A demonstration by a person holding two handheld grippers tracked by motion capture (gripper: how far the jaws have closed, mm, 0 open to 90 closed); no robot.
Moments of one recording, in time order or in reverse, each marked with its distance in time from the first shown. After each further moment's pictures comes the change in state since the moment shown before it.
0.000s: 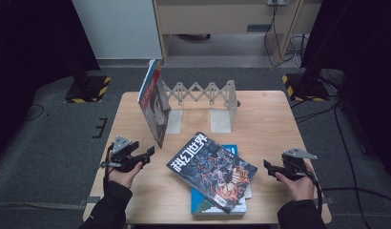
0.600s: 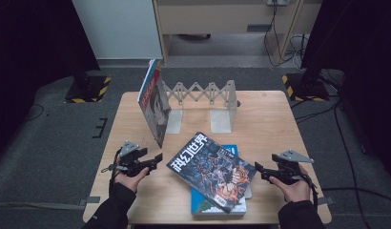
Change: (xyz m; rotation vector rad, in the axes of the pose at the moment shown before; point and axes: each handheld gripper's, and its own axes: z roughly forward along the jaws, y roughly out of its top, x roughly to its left) left arm -0.011 -0.017 0.015 0.065 -0.105 -0.019; right arm 0.030 0.006 -0.012 -0.068 0.131 -0.028
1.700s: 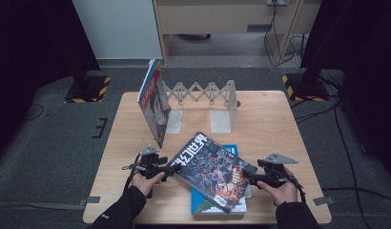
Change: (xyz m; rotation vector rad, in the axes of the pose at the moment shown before) left arm -0.019 -0.019 0.051 0.150 -0.210 -0.051; right arm 0.029 -0.006 0.020 0.073 0.093 -0.004
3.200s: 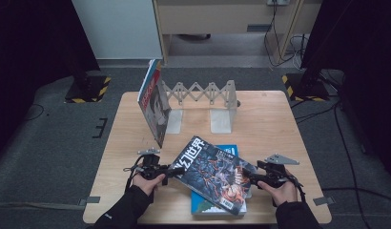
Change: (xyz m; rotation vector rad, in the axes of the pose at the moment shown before) left arm -0.013 -0.002 -0.013 0.076 -0.203 -0.113; right arm -0.005 -0.007 0.003 -0.019 0.015 0.049
